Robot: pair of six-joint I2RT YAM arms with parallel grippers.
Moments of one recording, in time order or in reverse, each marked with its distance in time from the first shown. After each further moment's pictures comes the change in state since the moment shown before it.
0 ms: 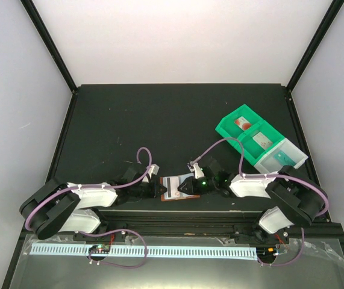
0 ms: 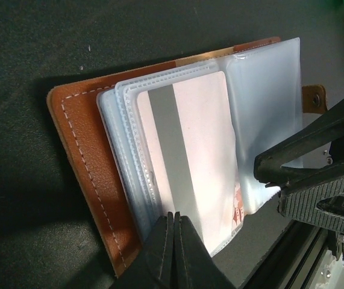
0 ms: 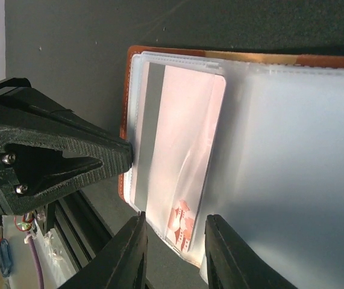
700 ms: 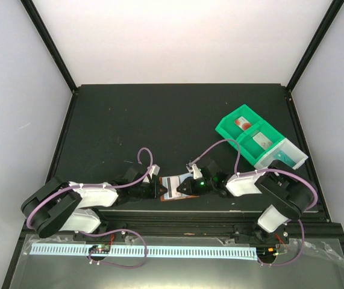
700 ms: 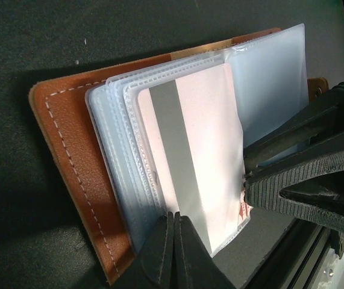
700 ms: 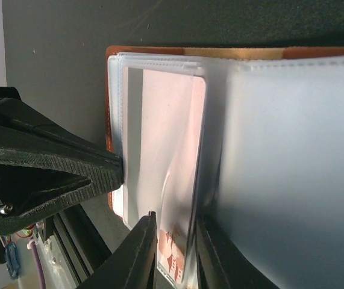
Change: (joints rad) left arm -0.011 0.019 0.001 0.010 -0.005 0.001; right arm 0.001 0.102 -0.006 0.114 -0.027 0.040
